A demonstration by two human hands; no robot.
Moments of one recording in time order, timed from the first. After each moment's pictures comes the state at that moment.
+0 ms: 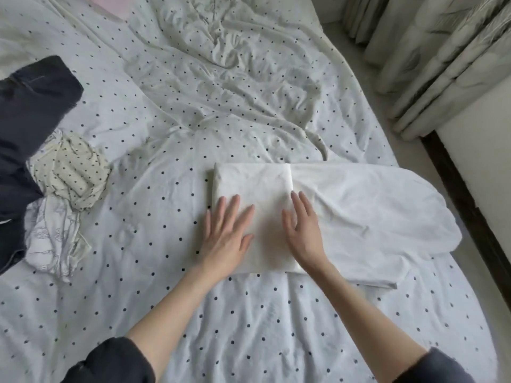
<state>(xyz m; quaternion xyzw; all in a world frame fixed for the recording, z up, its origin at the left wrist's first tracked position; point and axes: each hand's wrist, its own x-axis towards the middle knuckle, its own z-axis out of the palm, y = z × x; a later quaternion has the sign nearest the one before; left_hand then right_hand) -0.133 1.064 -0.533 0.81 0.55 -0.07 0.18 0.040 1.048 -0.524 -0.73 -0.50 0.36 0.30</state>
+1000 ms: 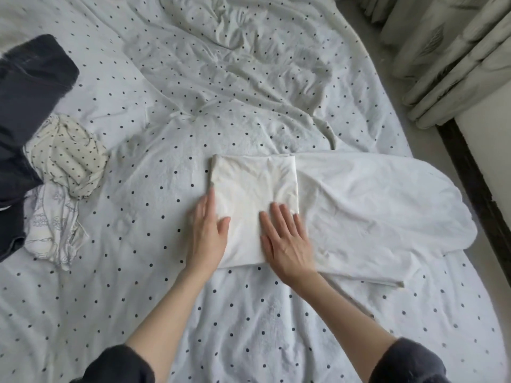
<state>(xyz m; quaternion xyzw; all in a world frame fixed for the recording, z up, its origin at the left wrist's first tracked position) -0.144 1.064 -0.548 0.64 0.69 0.18 0.28 0.020 1.017 -0.573 -0.65 -0.72 0.20 0.09</state>
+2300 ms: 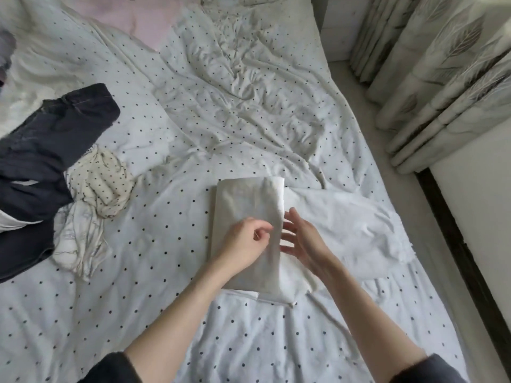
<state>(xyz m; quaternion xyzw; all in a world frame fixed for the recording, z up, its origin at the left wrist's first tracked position) -0.096 1.085 -0.427 0.66 0.61 0.14 0.40 0.052 1.079 -0.462 -0.57 -0.22 0.72 0.35</state>
